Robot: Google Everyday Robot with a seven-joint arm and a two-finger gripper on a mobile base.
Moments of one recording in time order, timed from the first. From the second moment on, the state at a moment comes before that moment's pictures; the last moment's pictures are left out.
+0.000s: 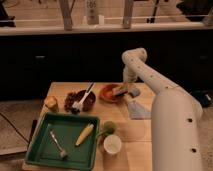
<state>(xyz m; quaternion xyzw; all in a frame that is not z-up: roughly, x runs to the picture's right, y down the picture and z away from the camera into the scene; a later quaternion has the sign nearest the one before) 0.163 -0.016 0.941 -0.29 -0.05 -0.12 0.95</state>
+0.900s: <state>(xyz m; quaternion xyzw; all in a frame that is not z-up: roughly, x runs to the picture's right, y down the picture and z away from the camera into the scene) 0.095 -0.025 0.942 -0.28 -0.10 -0.17 0.94</state>
